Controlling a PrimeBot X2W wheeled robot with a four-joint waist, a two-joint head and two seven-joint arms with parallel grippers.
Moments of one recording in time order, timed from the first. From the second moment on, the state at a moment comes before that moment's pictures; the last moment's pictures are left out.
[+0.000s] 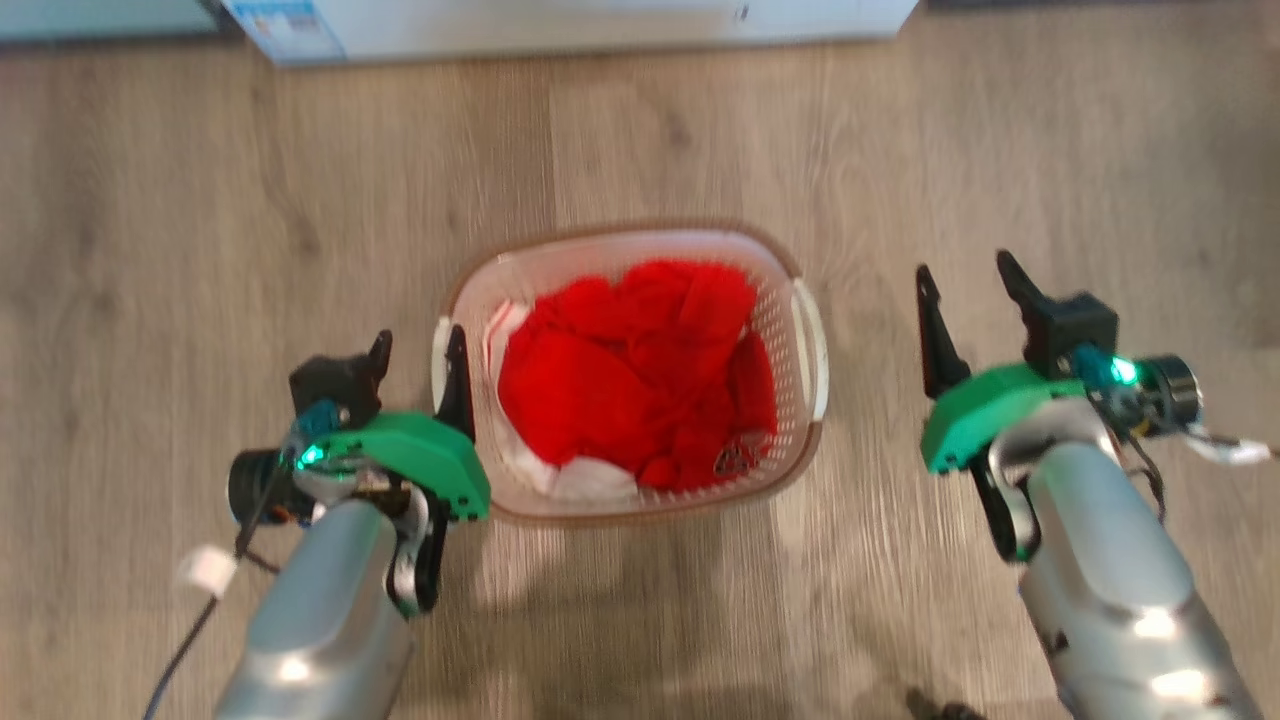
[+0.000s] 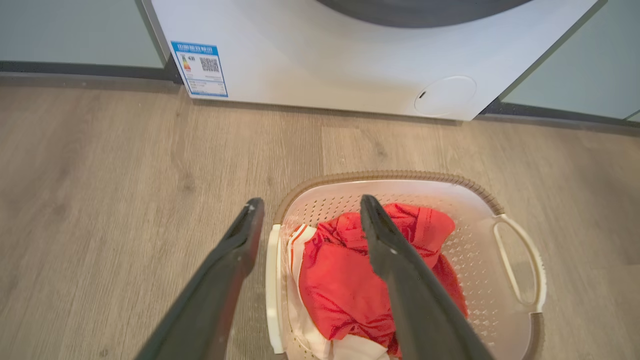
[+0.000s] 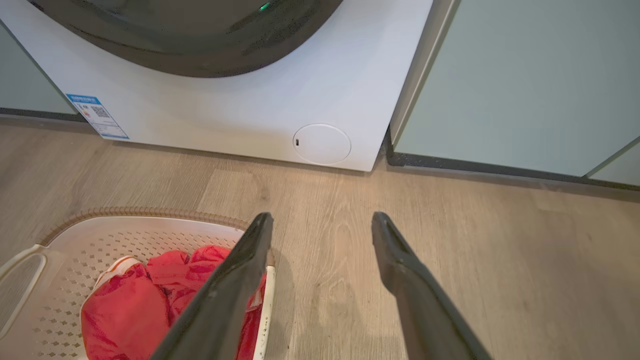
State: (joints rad) left arm -0.39 0.04 -0.33 0.62 -0.37 0.09 -0.25; right arm -0.43 -0.07 0.12 0.53 0.09 0.12 -0.25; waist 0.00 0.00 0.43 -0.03
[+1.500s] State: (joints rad) left arm -0.97 0.03 -0.59 1.28 -0.54 -0.12 -0.07; right arm -1.04 -0.10 0.73 1.16 0.78 0.12 -0.03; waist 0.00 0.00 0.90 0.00
